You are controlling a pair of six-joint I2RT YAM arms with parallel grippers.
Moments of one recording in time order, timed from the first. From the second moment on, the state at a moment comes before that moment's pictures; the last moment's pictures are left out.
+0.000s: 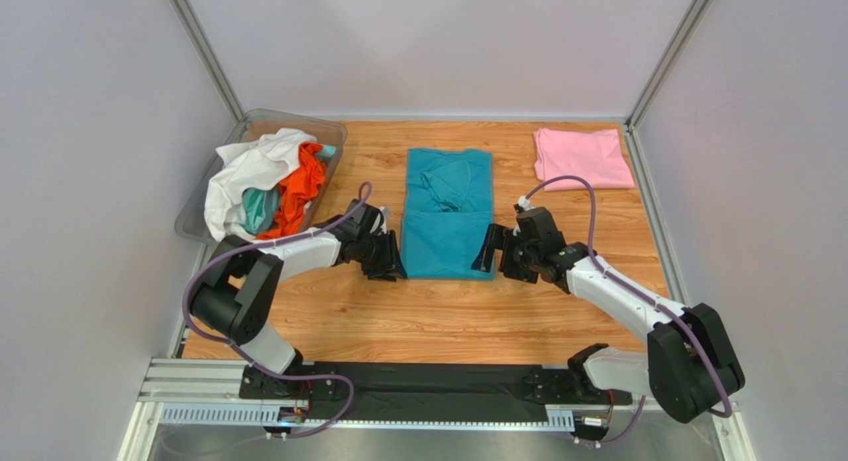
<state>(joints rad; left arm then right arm) -0.50 1.59 0.78 -0.24 0.35 -0.64 0.47 1.22 0.65 -0.31 -0.16 0.66</state>
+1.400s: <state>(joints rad) -0.52 1.51 0.73 -0.25 0.31 -0.62 0.48 1.45 0.72 -0.35 -0.29 0.53</state>
